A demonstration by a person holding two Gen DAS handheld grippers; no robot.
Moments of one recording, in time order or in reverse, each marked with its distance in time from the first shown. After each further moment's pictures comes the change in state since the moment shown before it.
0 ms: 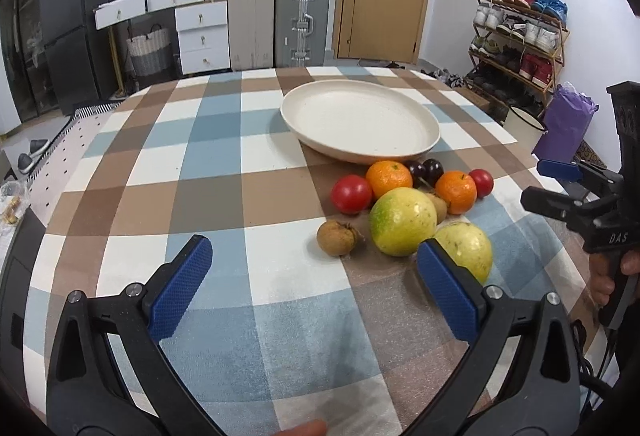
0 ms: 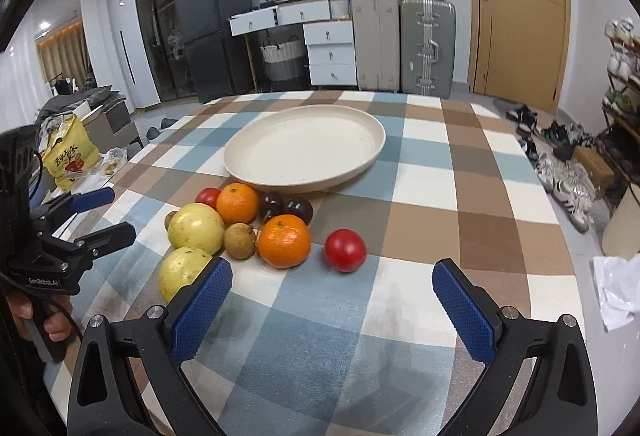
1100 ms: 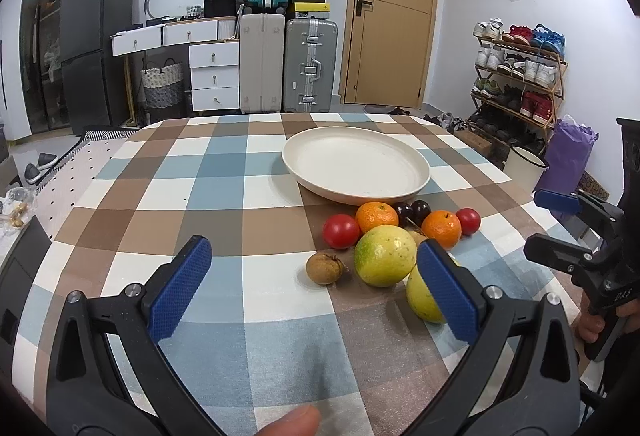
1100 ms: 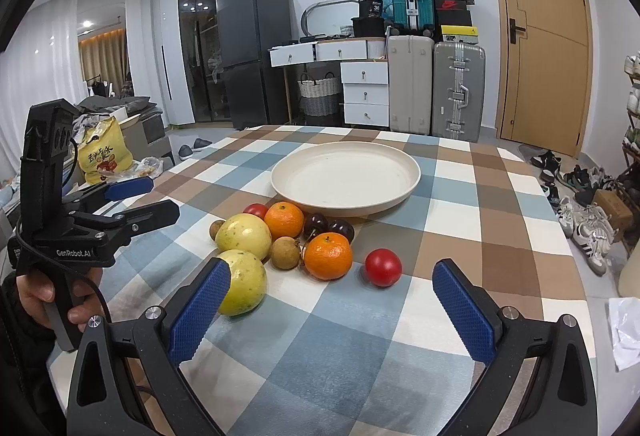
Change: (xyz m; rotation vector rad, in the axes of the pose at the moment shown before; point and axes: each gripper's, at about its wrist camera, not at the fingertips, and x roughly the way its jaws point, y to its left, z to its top) left arm -0.029 -0.012 -0.008 -0.030 -0.191 0.019; right arm -0.028 0.027 -0.026 -0.130 -0.186 0.079
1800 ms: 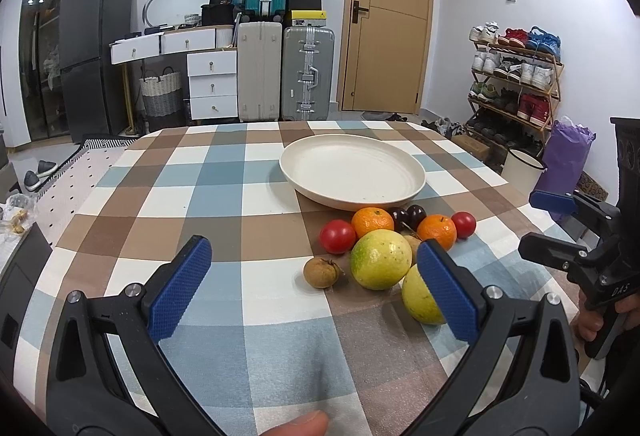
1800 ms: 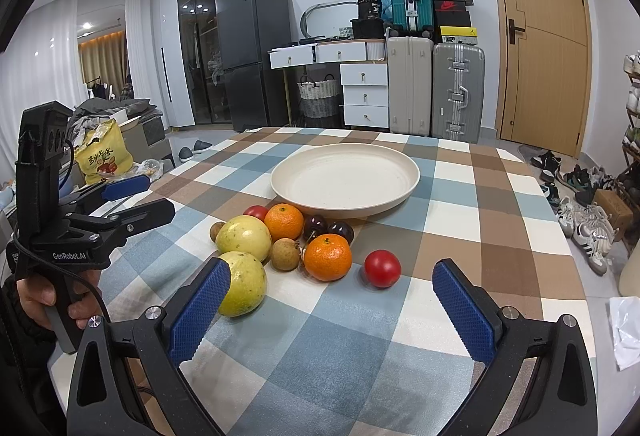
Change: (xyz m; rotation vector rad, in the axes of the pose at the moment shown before) left arm -0.006 -0.001 0.000 0.014 -0.032 -0.009; right arm -0.003 -0.004 0.007 0.013 -0.004 0.006
